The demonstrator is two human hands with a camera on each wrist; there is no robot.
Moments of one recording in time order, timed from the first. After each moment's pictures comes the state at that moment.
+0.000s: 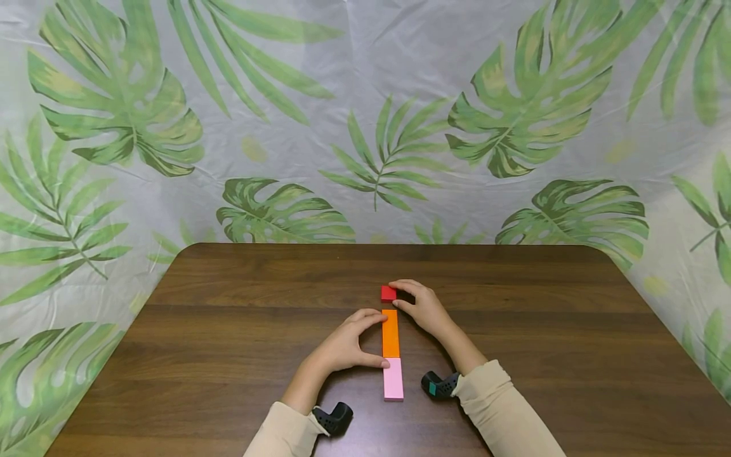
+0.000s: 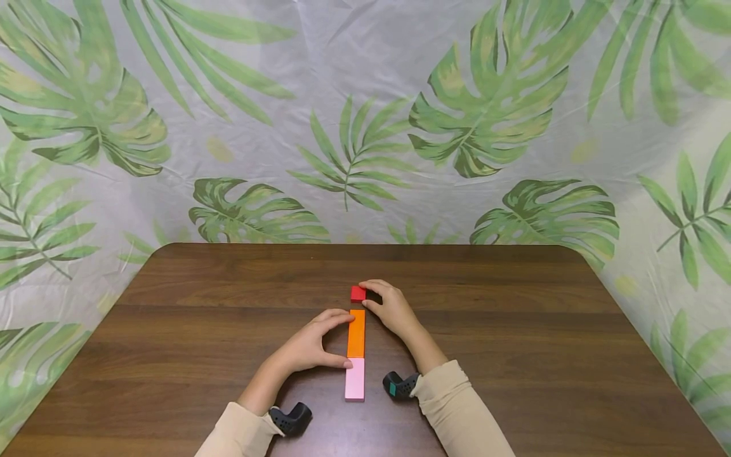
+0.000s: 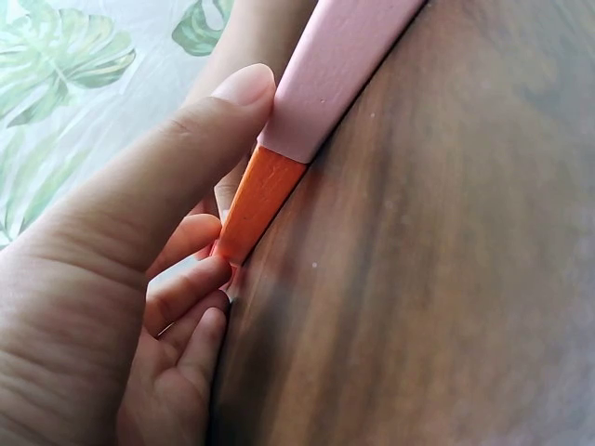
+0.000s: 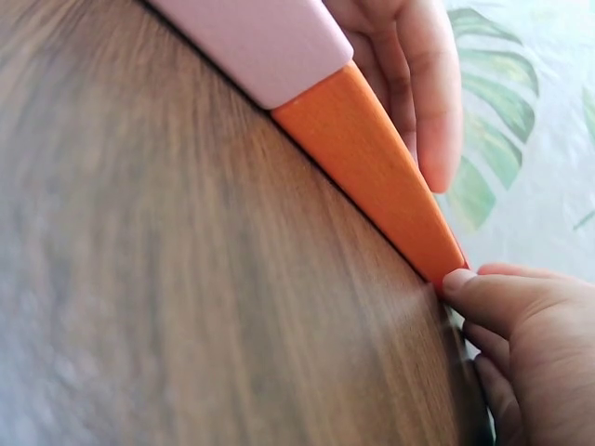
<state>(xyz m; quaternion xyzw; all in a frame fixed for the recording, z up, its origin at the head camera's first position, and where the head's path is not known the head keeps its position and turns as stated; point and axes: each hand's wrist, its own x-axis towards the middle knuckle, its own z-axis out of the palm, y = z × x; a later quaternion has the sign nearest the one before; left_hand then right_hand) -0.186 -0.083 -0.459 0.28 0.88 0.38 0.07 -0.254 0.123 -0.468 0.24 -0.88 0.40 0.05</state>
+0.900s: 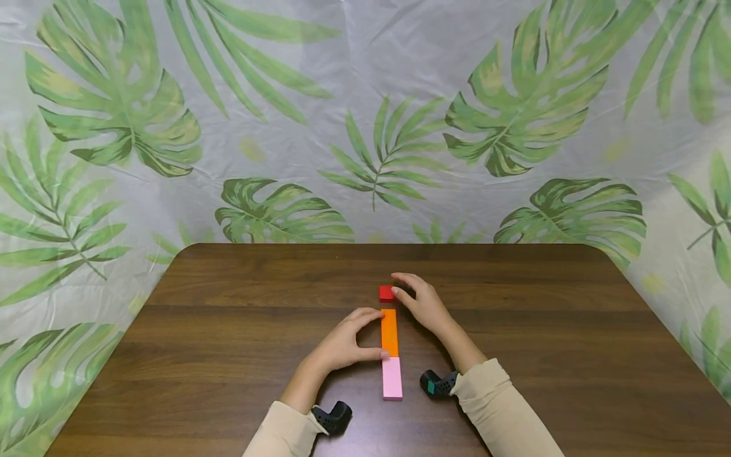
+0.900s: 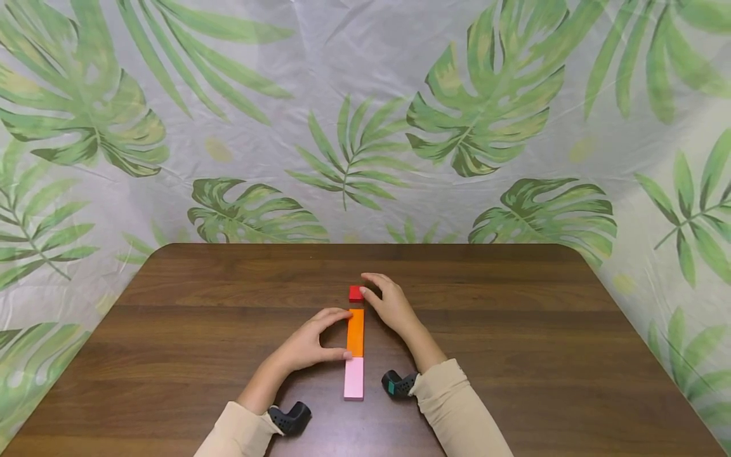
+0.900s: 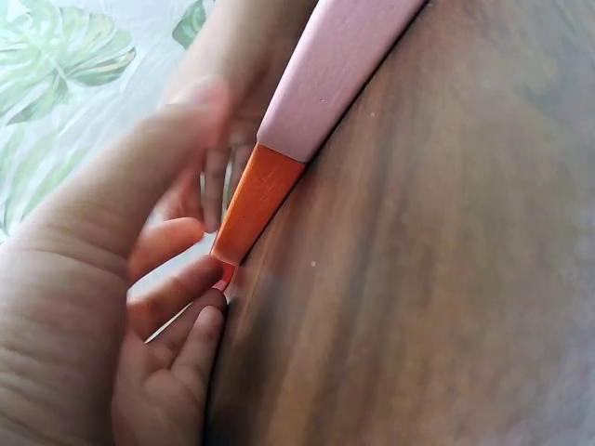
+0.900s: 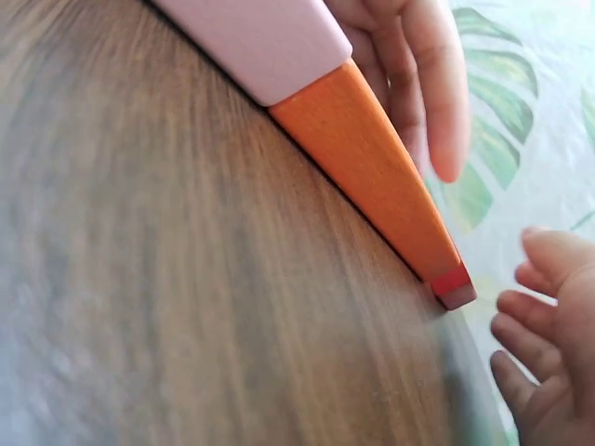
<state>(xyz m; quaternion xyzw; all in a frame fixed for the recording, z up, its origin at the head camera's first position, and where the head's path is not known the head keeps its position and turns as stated) -0.185 -0.084 -0.460 0.28 0.87 0.41 0.04 -0.250 0.123 -0.458 0.22 -0.87 0.44 0.06</state>
